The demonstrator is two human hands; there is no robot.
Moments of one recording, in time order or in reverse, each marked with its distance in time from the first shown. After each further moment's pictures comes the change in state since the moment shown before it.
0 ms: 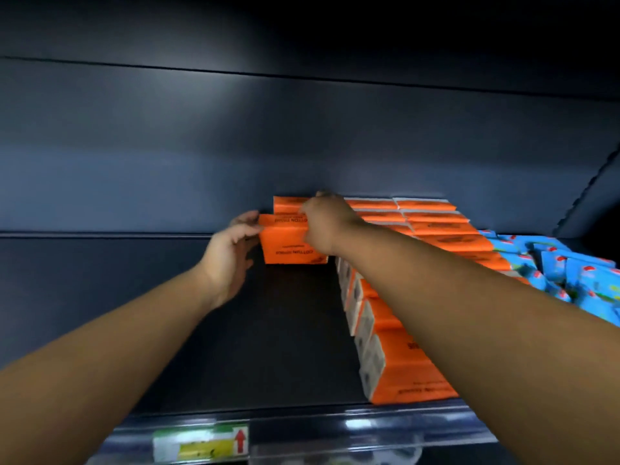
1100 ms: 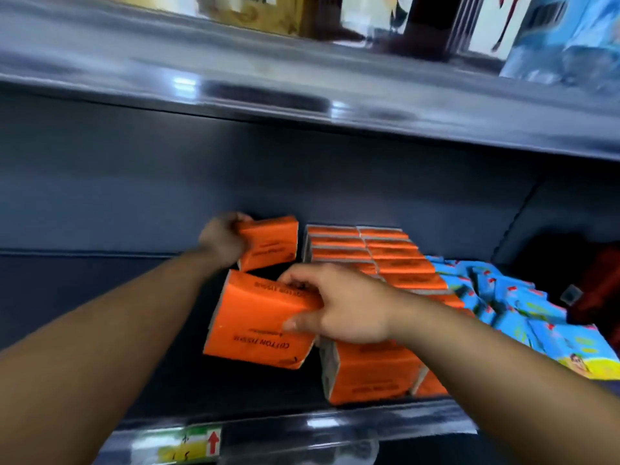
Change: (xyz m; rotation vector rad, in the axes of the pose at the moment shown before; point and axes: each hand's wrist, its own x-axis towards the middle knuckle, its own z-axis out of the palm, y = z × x) left_hand 0.029 0.041 0.017 0.801 0.244 0.261; right_hand -0.139 -0.002 -0.075 0.518 -0.244 -0.189
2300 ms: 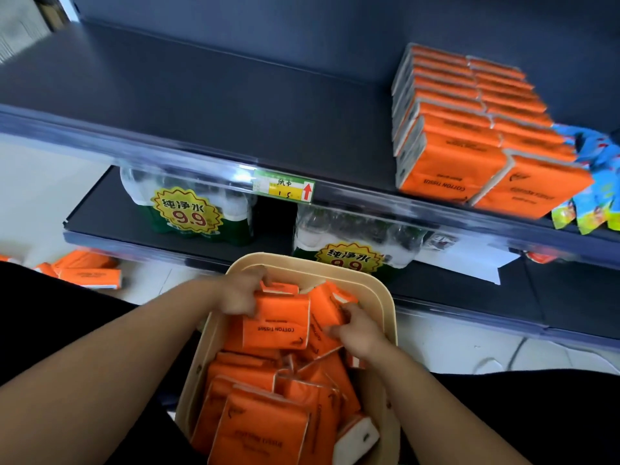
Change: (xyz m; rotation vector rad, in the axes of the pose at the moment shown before) left_hand -0.349 -0.155 -0.007 0.424 -0.991 -0.371; right_hand -0.147 0.055 0.338 0.603 -0.208 0.761
